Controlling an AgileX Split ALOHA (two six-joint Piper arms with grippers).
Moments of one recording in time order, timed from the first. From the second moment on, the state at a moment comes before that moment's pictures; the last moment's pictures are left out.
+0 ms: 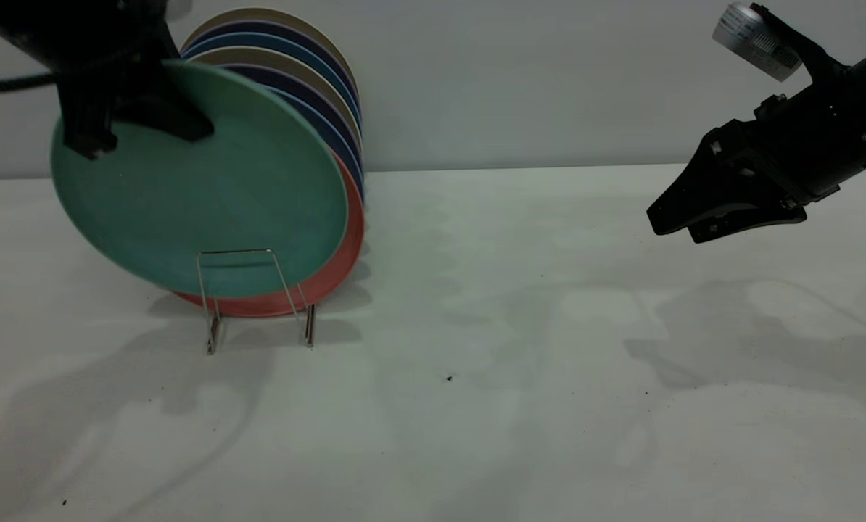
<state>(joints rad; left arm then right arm) -0.11 1.84 -1.19 -0.67 0.42 1.90 -0.01 2.08 -1.17 1.17 0.73 -1.29</state>
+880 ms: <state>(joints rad) -0.11 1.91 -1.19 -0.70 0.41 1.90 -0.01 2.08 -1.17 1.16 0.73 -1.28</state>
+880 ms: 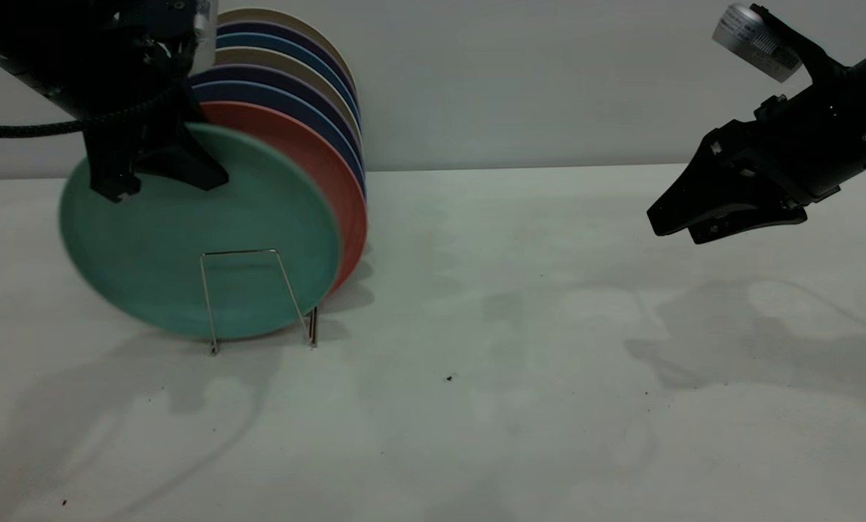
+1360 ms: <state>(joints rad) -0.11 1.88 -1.19 -0.70 0.43 1.90 -0.01 2.08 -1.17 1.16 0.73 -1.28</state>
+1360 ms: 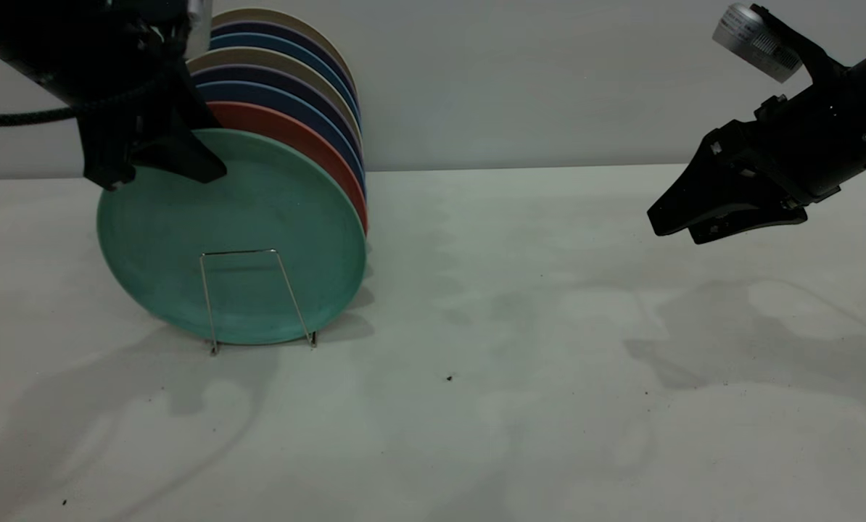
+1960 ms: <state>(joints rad) -0.11 1.79 -1.19 -0.51 0.48 1.78 -0.01 2.08 -1.17 1.16 0.73 -1.28</state>
